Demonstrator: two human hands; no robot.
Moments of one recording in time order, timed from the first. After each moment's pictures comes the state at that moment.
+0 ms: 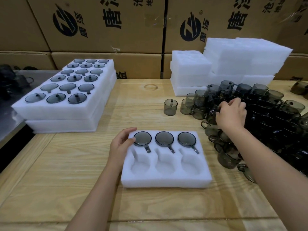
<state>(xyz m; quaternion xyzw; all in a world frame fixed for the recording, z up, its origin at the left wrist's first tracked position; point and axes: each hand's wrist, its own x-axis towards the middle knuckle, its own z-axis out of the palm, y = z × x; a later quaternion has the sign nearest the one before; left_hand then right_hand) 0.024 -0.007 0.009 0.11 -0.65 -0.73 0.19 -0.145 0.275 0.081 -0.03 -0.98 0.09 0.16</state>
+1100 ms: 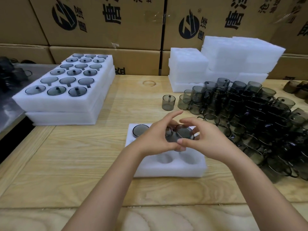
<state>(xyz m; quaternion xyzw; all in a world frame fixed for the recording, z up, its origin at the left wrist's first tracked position) 0.013 0.064 0.066 -0.15 -0.85 -0.51 0.03 -0.006 0.247 0.106 0.26 -0.90 0.33 -0.03</state>
